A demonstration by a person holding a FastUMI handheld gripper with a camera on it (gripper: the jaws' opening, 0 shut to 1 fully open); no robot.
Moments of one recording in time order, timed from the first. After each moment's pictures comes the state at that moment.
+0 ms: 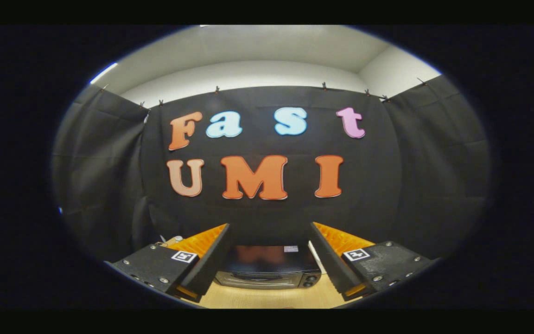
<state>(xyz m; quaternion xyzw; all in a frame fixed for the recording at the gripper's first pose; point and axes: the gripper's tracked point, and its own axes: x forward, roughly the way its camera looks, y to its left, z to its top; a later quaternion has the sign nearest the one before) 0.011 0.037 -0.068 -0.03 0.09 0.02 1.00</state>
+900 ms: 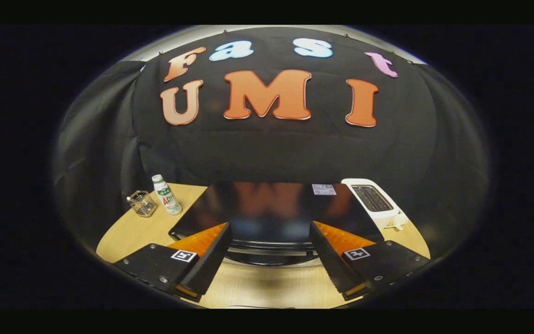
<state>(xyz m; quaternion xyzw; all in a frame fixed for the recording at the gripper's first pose) 0.080 0.059 -0.328 -0.06 0.31 0.04 0.95</state>
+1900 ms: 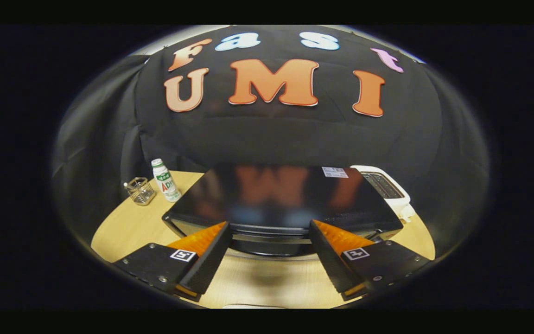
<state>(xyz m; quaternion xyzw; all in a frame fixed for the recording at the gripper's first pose) 0.060 0.067 -0.360 -0.06 0.33 0.05 0.94</state>
